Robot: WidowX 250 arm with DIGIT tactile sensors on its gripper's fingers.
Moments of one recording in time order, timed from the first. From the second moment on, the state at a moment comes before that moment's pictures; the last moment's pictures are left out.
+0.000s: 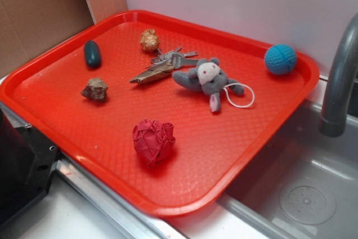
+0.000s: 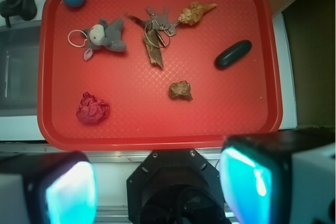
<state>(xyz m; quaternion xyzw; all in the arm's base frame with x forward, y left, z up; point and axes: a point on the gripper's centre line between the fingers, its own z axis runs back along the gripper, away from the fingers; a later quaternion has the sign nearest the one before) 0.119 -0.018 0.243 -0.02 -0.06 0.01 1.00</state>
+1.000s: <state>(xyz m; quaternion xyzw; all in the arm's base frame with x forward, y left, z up) 0.182 0.061 0.142 0.01 -0.05 0.29 0.96</state>
